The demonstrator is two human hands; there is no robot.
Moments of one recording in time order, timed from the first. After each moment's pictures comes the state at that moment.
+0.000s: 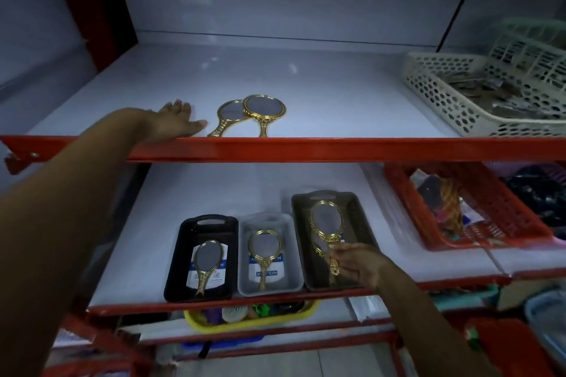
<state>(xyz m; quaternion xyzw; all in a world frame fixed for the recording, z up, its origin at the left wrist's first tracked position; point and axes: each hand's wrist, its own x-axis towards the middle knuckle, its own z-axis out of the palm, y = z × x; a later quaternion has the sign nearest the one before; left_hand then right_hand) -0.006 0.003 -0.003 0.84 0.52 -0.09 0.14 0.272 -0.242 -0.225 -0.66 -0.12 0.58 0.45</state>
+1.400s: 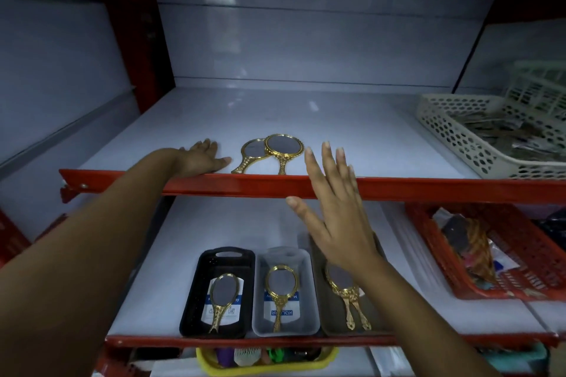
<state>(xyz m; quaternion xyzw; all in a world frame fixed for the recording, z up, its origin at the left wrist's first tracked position) -0.012 0.002 0.002 0.84 0.51 -0.11 0.15 0.180 -0.189 -0.055 -0.66 -0.67 -0.06 0.34</state>
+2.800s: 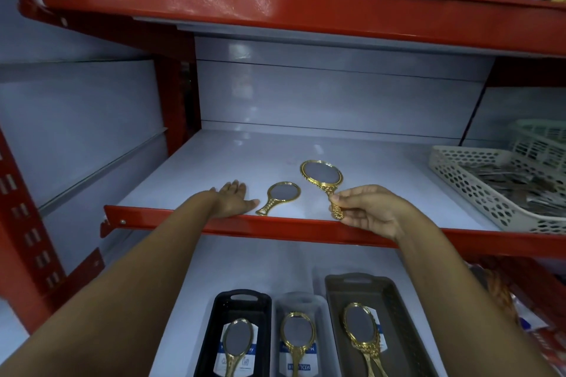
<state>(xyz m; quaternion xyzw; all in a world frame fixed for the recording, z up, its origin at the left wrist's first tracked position) -0.013 0.032 -0.021 0.85 0.50 -0.10 0.12 0.218 -0.134 0.020 -0.62 -0.37 0.48 0.50</state>
